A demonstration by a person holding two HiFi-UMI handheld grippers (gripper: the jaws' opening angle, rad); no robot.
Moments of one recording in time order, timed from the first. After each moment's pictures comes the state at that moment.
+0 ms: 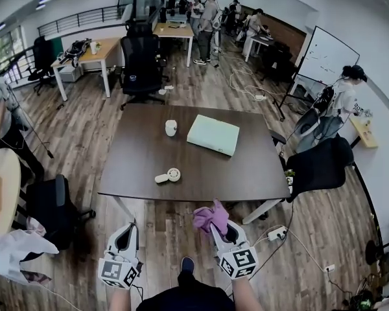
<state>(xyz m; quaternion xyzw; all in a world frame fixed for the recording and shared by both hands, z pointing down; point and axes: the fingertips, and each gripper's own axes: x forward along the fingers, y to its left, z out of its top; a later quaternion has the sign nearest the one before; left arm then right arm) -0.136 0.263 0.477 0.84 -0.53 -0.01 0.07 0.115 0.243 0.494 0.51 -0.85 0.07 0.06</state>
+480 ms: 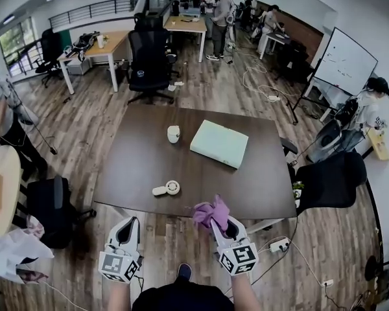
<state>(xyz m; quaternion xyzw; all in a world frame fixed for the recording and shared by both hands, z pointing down) -0.092 0.136 0.475 0.83 -0.56 0.00 0.07 0.151 0.105 0.501 0.48 -0.87 0.09 0.05</state>
